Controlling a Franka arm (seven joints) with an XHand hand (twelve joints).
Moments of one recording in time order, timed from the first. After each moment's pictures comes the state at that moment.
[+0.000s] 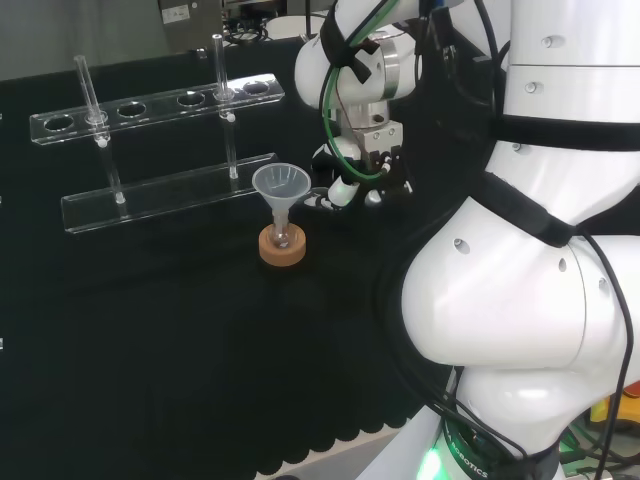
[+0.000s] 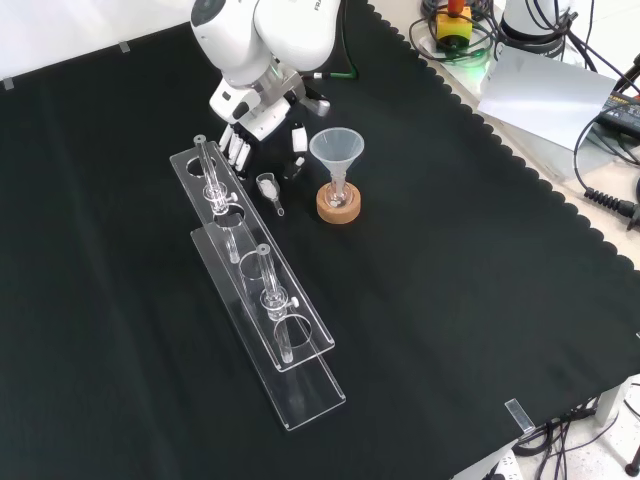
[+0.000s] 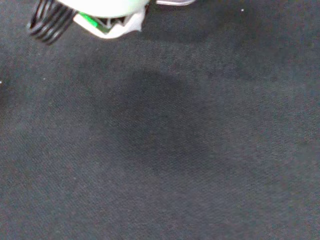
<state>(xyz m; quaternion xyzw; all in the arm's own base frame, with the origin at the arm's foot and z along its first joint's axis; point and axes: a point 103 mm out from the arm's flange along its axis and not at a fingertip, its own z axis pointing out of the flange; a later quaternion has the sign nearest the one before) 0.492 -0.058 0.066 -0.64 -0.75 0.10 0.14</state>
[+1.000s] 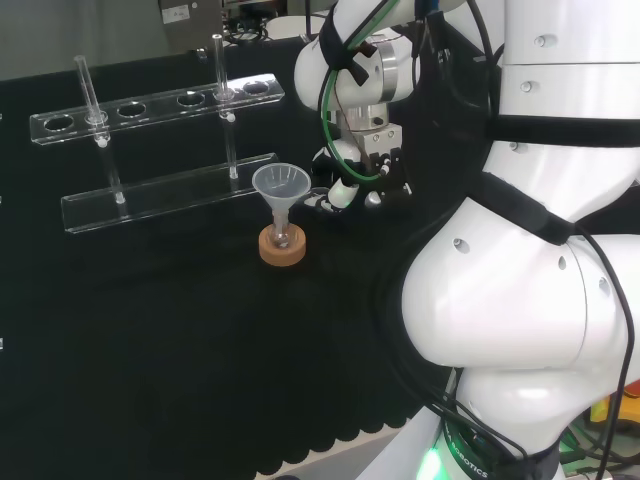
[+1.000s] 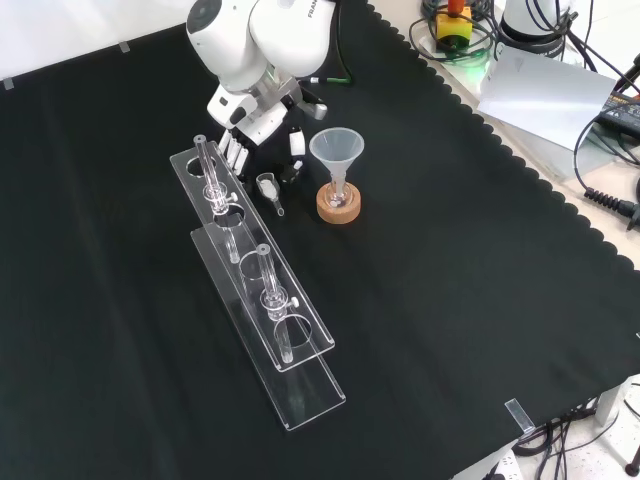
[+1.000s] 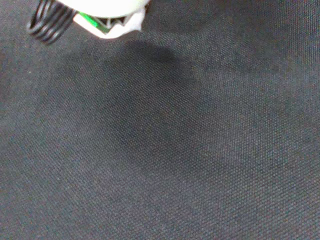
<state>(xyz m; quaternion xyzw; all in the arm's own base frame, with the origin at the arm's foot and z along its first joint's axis) 0.496 -0.061 0.058 -0.64 -0.75 0.11 0.15</state>
